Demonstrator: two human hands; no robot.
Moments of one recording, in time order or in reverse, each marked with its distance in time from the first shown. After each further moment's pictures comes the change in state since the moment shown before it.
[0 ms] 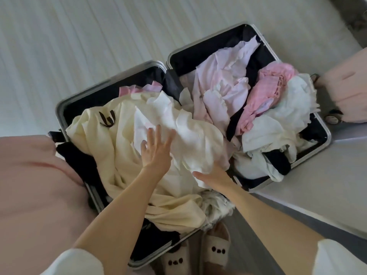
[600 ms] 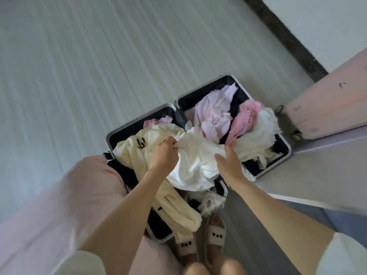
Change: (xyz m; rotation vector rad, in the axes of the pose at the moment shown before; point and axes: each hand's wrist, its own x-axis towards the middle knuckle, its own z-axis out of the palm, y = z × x) left_hand -0.148 -0.001 -0.218 -0.611 0.207 -0.011; right_hand -0.235 -0.110 -0.070 0.260 0.424 -0.359
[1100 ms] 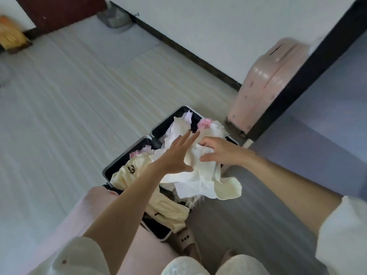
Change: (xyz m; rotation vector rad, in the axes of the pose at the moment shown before) left_hand -0.191 0.167 -0.127 0.242 -0.492 0.680; right_hand -0.237 -0.129 -0.185 -0.364 -0.290 -0.309
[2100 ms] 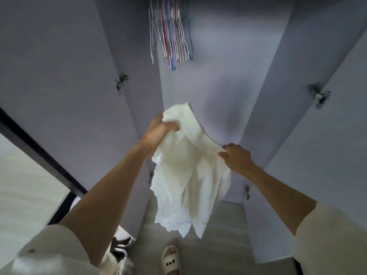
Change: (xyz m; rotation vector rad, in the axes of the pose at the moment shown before) left_hand 0.109 0.475 0.076 -0.727 -0.030 0.273; right_hand -0.391 0.281 -0.156 -0.252 0.869 0.710
